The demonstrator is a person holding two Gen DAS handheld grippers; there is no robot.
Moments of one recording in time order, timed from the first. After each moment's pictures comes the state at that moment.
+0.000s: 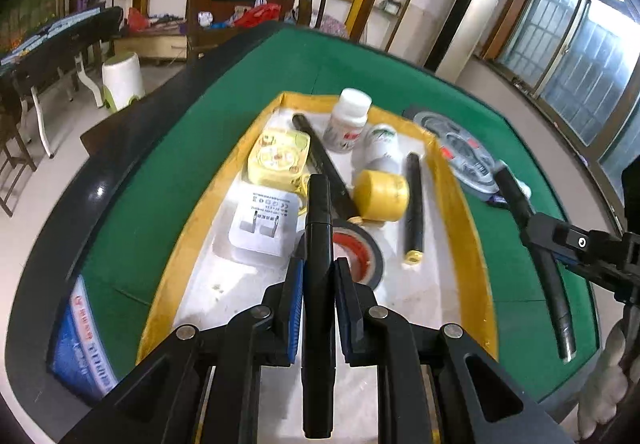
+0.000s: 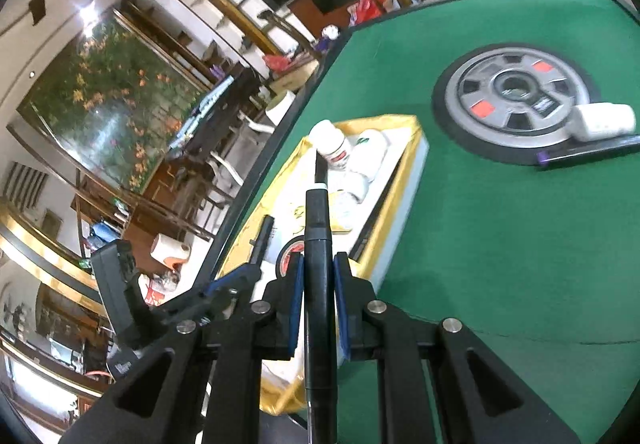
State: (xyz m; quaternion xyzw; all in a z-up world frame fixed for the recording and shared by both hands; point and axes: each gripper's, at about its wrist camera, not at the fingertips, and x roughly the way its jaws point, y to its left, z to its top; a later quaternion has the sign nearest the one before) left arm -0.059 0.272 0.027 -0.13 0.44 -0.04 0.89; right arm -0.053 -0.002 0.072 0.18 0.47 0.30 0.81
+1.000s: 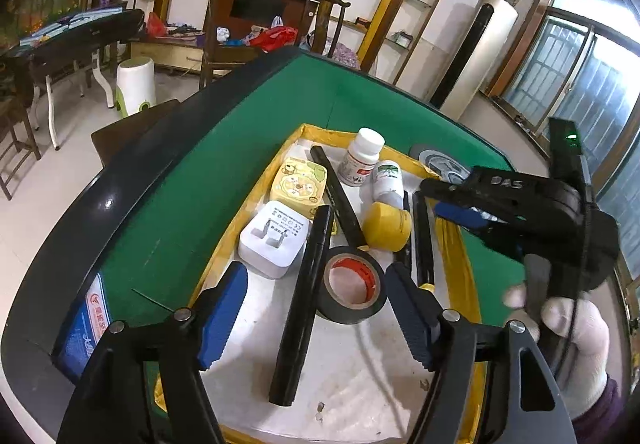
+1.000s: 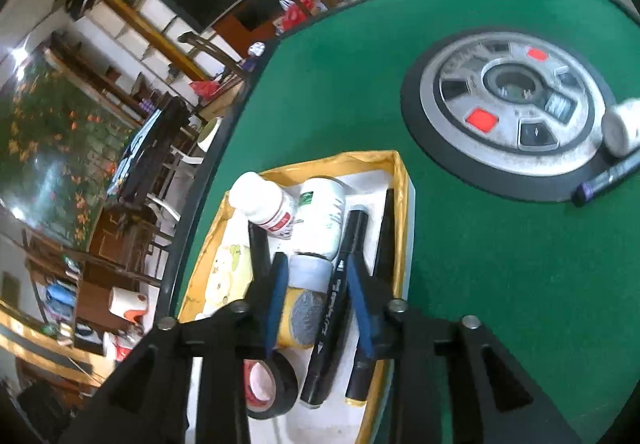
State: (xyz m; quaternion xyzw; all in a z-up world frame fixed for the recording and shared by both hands) left arm -0.084 0.300 0.043 -0.18 0.38 -0.02 0.91; right arm 0.020 0.037 0.038 0.20 0.47 0.17 0.84
